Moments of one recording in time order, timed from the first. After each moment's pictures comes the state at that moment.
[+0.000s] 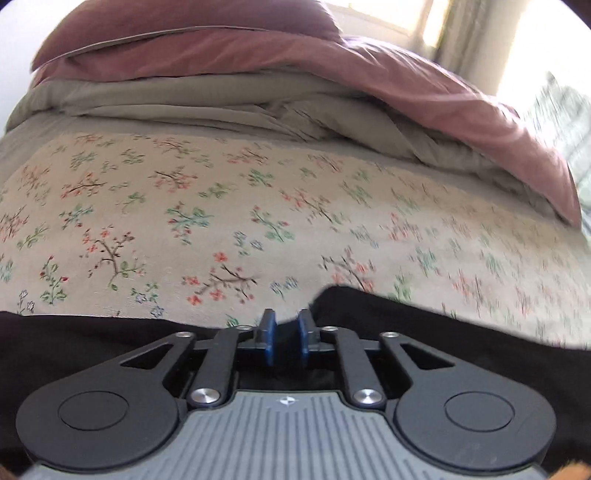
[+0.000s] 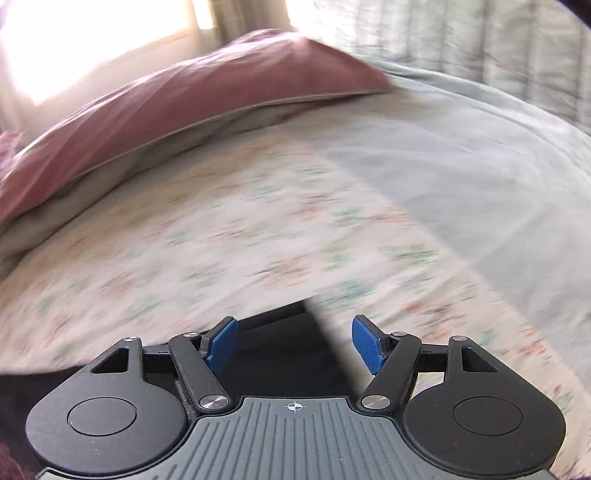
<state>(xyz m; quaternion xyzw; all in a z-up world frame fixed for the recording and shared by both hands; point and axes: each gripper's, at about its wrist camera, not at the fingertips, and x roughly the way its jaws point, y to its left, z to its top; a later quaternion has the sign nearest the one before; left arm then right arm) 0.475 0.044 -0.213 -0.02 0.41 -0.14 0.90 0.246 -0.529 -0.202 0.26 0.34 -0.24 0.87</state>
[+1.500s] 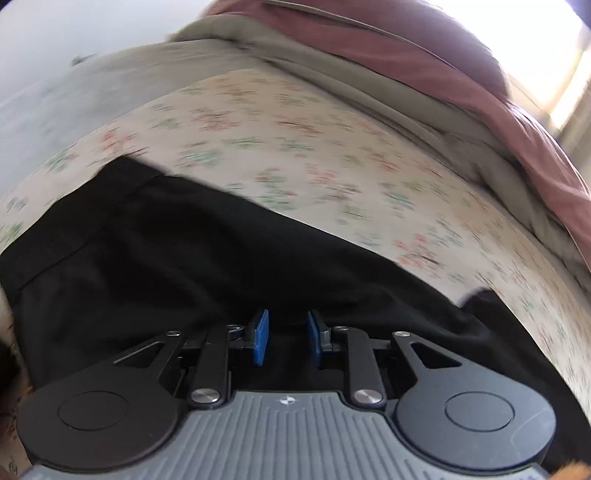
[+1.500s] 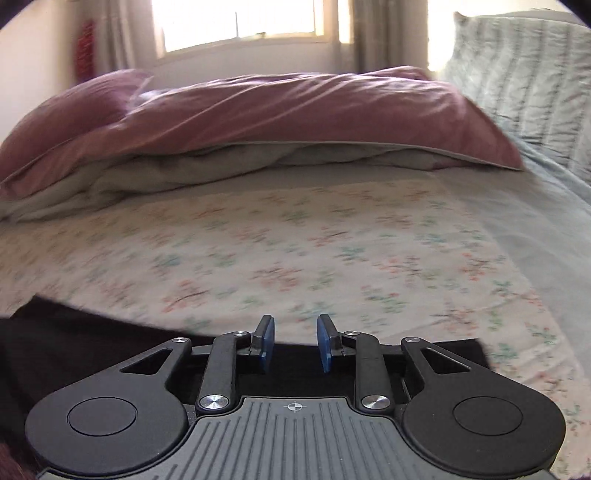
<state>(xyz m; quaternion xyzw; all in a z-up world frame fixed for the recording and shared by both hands) 0.414 0.190 -0.232 -0.18 0.43 0.06 0.88 0.306 -0.367 -0.143 0.11 0.32 -0.06 0.94</state>
